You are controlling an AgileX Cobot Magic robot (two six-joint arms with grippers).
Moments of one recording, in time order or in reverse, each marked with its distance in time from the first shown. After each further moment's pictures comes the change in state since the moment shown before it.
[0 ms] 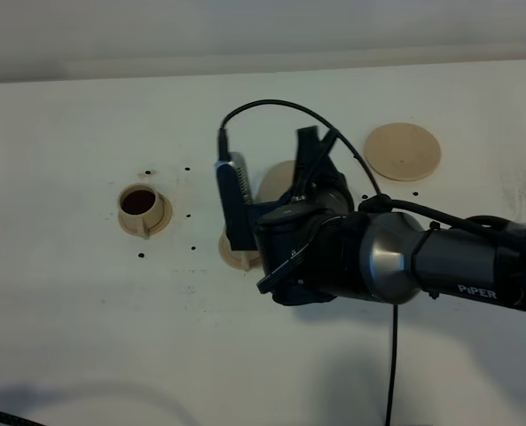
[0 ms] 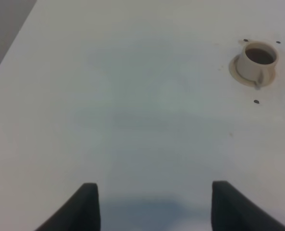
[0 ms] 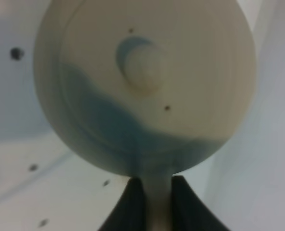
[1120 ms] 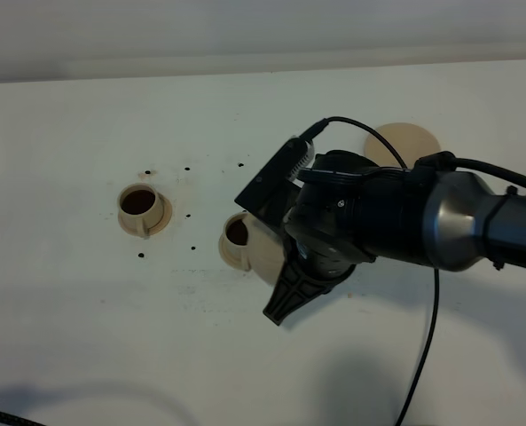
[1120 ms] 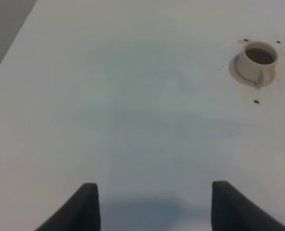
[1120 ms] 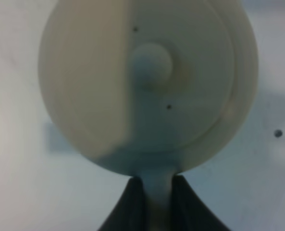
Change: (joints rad) left arm 0.000 0.000 0.000 0.000 0.000 0.000; right arm -0.074 -0.119 0.007 0.755 -0.110 0.160
